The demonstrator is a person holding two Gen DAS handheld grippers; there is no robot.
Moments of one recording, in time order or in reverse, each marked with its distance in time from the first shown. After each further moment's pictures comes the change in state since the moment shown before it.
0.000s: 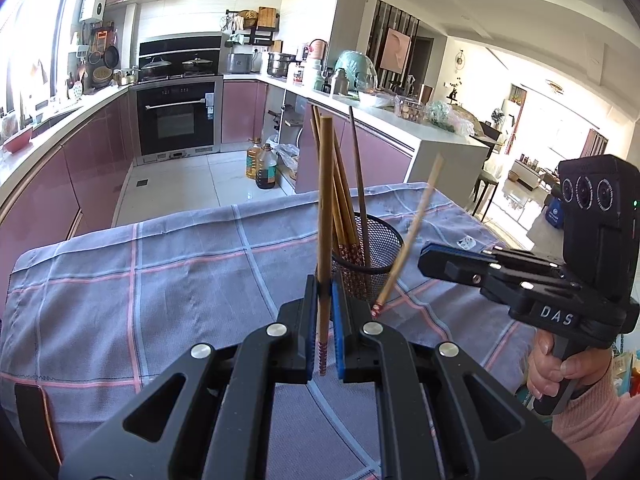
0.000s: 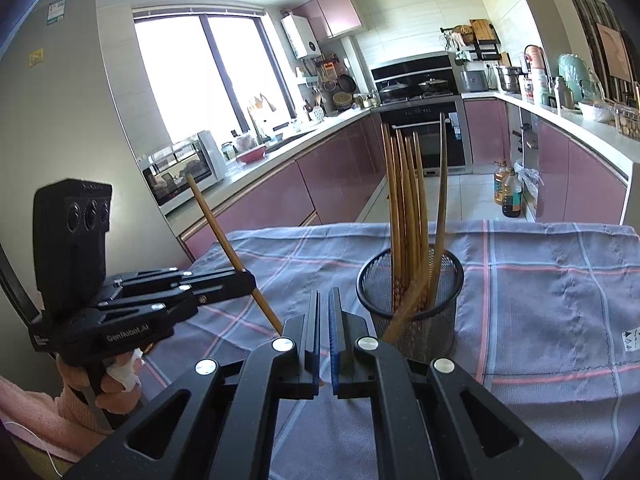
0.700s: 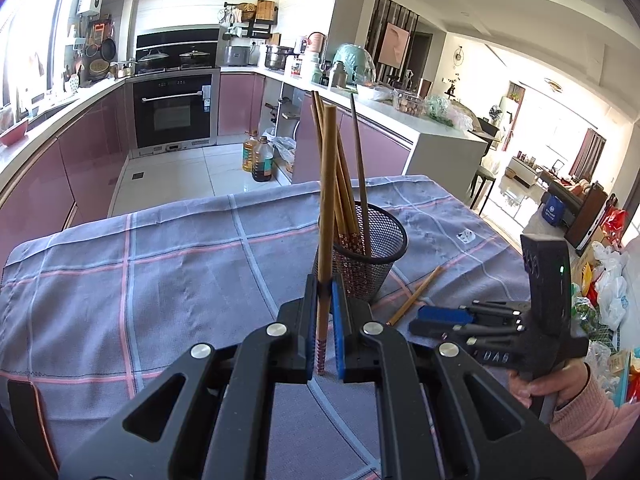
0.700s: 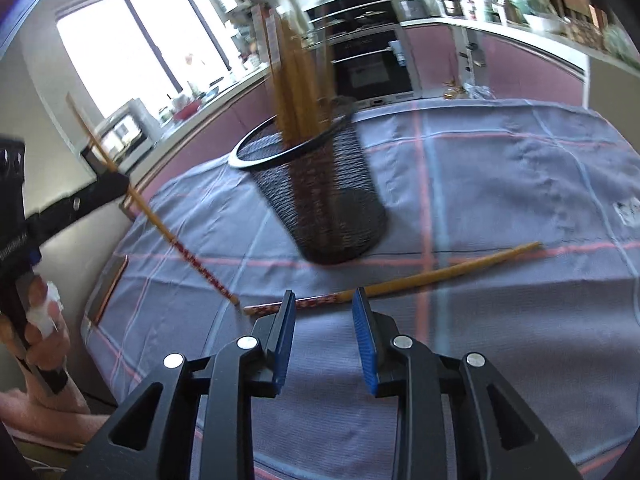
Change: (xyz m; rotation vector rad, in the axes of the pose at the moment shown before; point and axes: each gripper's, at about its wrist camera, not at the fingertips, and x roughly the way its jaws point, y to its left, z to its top) left arm 0.008 0.002 -0.003 -0.008 0.023 -0.016; right arm 0.031 -0.045 -0.068 0.144 0.210 -0.128
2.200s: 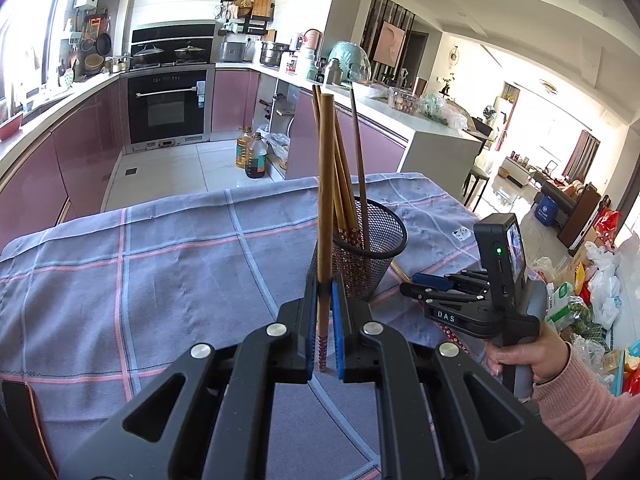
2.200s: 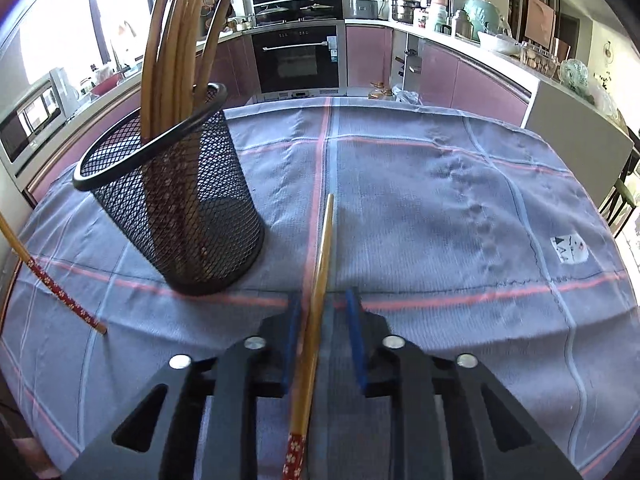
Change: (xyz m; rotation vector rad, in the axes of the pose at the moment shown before) left arm 0.001 0.009 -0.004 -0.007 0.010 -0.035; right arm 0.025 -0.039 0.021 -0.014 0.036 -0.379
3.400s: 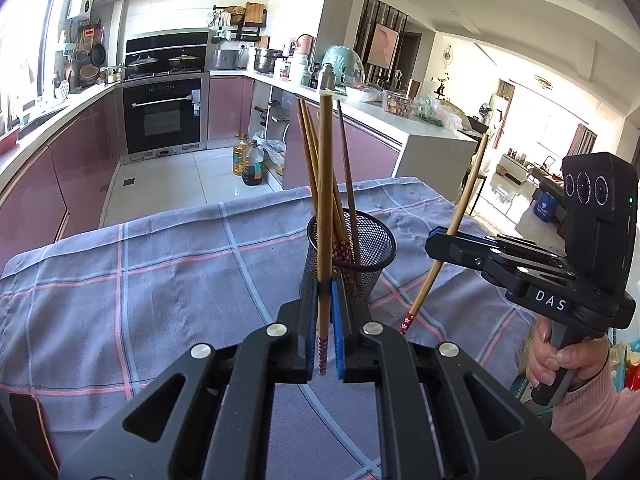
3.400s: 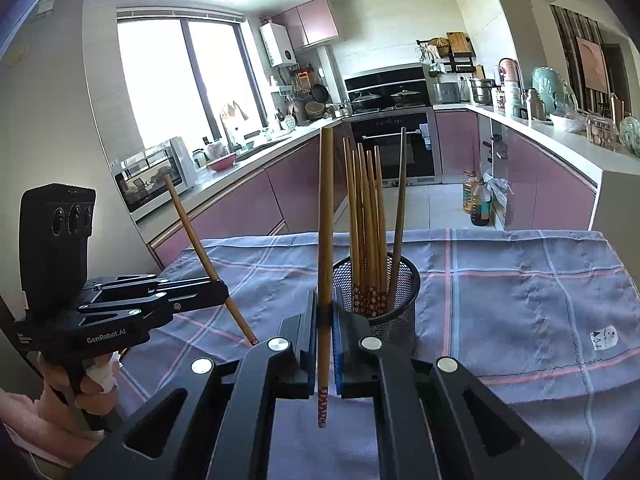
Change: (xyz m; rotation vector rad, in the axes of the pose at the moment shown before) left arm -0.003 -0.009 0.010 0.035 -0.018 -0.003; right arm -0.118 0.042 0.029 -0.069 -0.328 0.386
